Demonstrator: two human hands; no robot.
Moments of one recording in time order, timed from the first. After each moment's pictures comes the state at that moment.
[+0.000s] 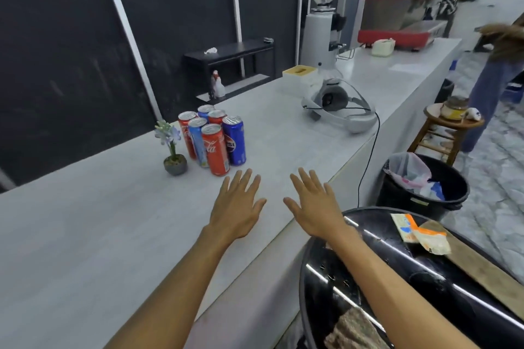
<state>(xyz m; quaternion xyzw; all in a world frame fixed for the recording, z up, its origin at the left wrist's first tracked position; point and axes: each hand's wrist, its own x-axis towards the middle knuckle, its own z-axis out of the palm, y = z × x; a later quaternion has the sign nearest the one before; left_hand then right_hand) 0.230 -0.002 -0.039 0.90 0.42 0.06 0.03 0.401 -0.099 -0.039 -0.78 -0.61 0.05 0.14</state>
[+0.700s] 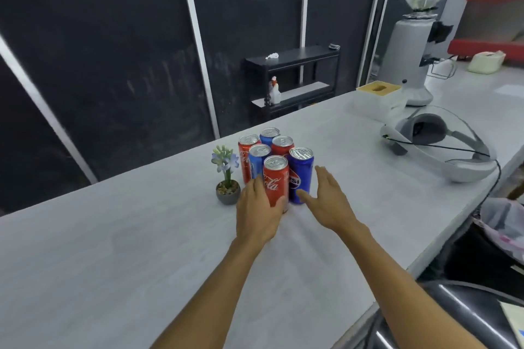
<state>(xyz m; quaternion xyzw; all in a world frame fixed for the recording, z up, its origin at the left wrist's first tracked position) 0.213 0.128 -0.042 0.71 0.61 0.30 0.19 0.369 0.103 -0.026 -0.72 -0.60 0.17 0.30</state>
